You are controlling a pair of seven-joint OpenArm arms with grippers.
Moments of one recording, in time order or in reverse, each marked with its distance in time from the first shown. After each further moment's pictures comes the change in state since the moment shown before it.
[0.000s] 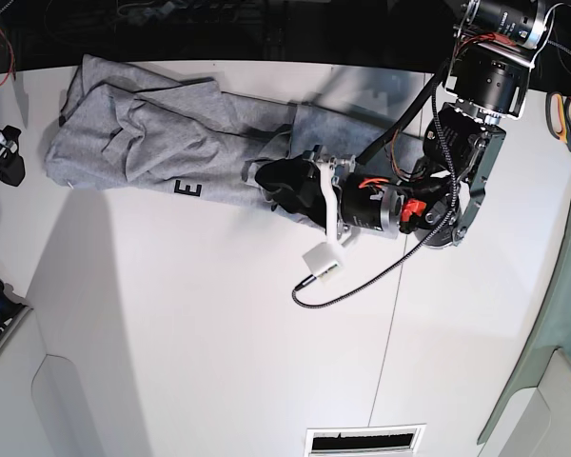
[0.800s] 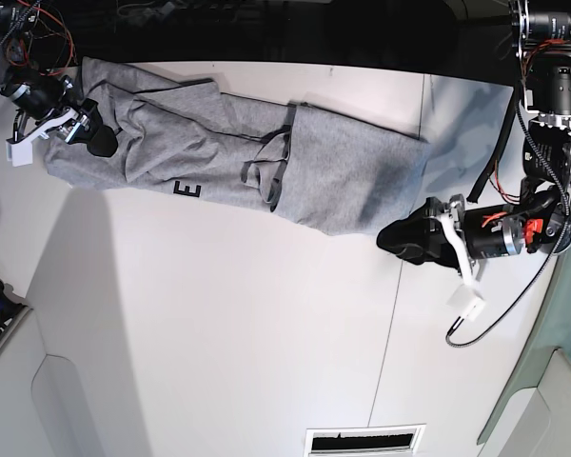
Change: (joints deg) left arm 2.4 -10.9 -19.4 1.0 -4.1 0.0 0.4; right arm -0.3 -4.7 -14.2 -9.3 13.6 3.4 -5.9
